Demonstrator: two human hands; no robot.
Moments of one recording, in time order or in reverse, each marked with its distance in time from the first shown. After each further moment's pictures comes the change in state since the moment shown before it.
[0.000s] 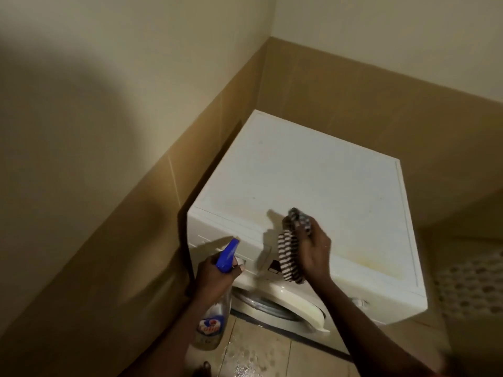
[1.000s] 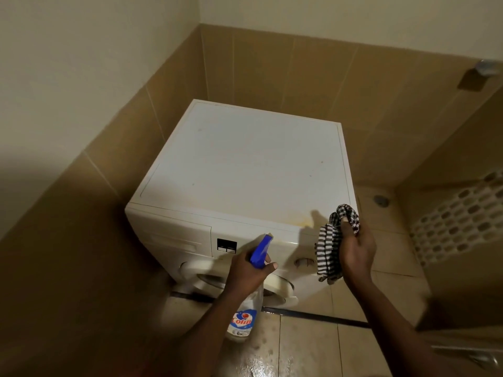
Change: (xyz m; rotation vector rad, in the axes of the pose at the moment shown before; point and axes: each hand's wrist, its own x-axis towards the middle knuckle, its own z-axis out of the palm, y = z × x) left_hand -0.061 0.027 0.174 0.106 -0.296 0.153; right_hand -0.031 0.075 -0.193 0.123 0.412 0.300
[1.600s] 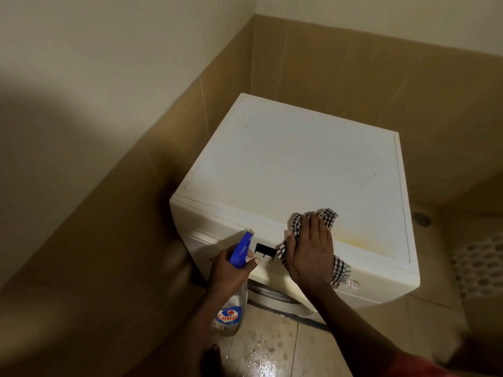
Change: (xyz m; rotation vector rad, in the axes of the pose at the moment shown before) left_hand 0.001 -0.030 -0.098 -0.138 0.271 -0.136; right_hand -0.052 0.030 0.141 -0.906 -0.285 -0.663
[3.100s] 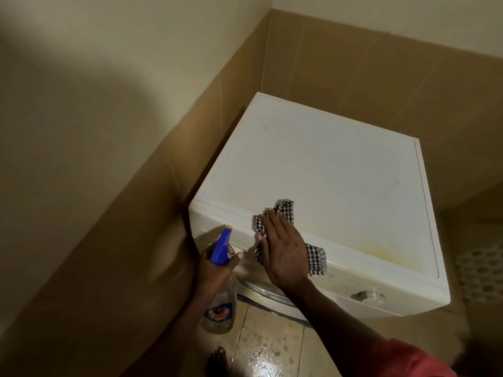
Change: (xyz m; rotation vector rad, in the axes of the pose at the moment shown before) left_hand 0.027 -0.004 -0.071 -0.065 0.154 -0.178; right_hand 0.014 -0.085 0.035 0.093 -0.140 -0.328
